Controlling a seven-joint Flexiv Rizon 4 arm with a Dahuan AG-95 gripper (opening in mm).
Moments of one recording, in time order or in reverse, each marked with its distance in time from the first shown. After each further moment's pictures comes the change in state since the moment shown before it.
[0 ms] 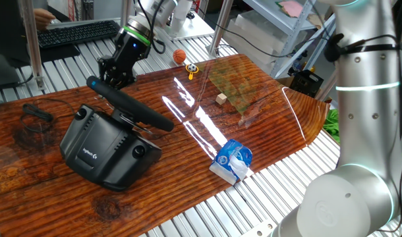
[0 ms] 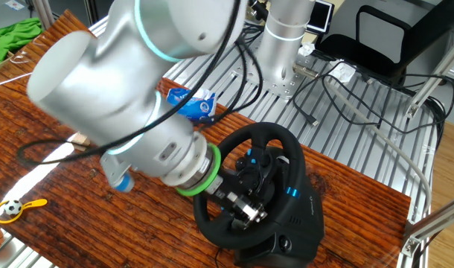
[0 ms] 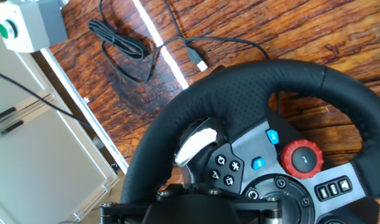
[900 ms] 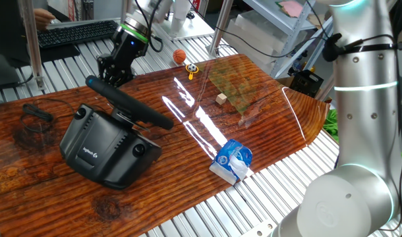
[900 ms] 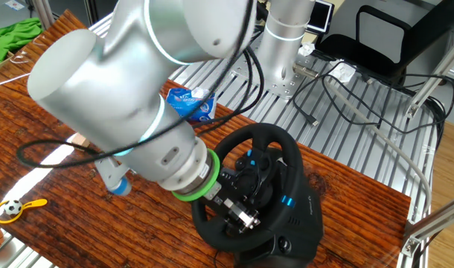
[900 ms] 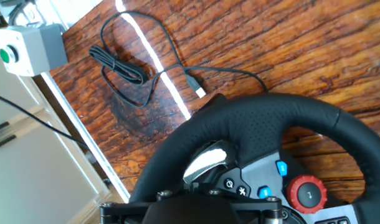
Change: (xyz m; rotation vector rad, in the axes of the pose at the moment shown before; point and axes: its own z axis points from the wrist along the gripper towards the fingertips) arm -0.018 -0.002 -0.003 0.060 -0.072 -0.027
